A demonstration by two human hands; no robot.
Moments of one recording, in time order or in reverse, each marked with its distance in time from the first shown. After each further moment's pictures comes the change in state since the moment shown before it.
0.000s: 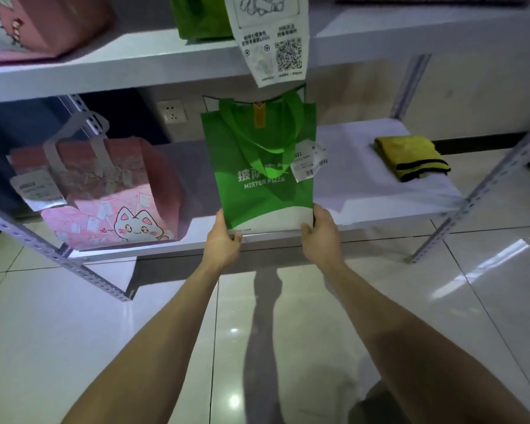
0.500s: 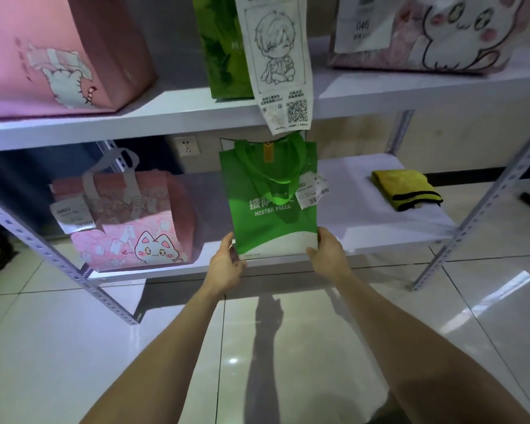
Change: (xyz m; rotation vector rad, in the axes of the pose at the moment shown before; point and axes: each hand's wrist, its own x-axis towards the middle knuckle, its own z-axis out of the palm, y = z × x) left_hand -0.012 0.006 -0.029 -0.064 -0.097 -0.023; right_hand 0.016 -0.017 -0.023 -0.055 -0.159 0.092
